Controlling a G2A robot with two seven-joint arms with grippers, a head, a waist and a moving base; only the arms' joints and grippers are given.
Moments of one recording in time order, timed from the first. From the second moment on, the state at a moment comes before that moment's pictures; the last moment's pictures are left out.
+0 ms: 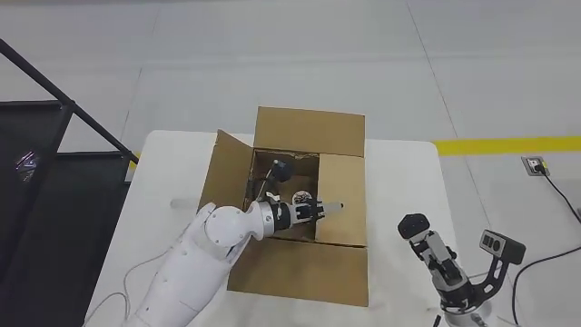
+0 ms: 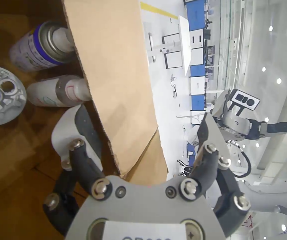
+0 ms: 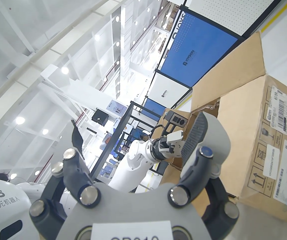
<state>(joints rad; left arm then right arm) 0.75 -1.31 -0.96 -1.31 0.02 -0.13 -0.81 -1.63 -1.39 1.67 -1.92 0.06 -0.66 0.45</state>
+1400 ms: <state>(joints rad) 0.54 -1.46 -0.67 -1.19 -0.01 -0.21 -0.53 -1.80 -1.36 1.74 -1.94 0.14 -0.85 0.28</state>
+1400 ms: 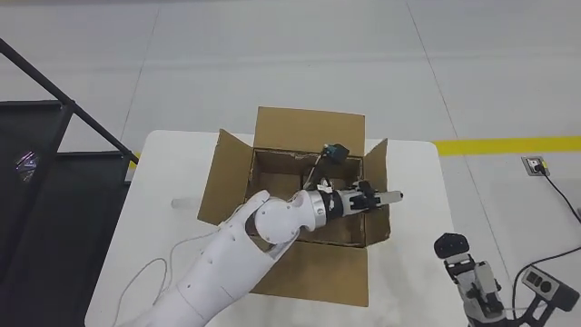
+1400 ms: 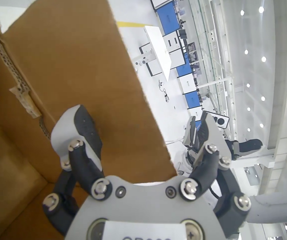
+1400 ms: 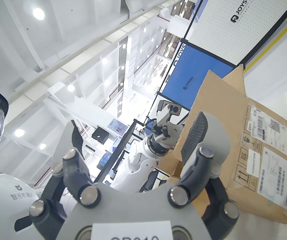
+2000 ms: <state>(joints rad) 0.38 -1.61 -0.54 -0.88 -0.05 -0.17 -0.54 -1.84 -1.36 1.78 -1.91 0.20 -0.87 0.24</state>
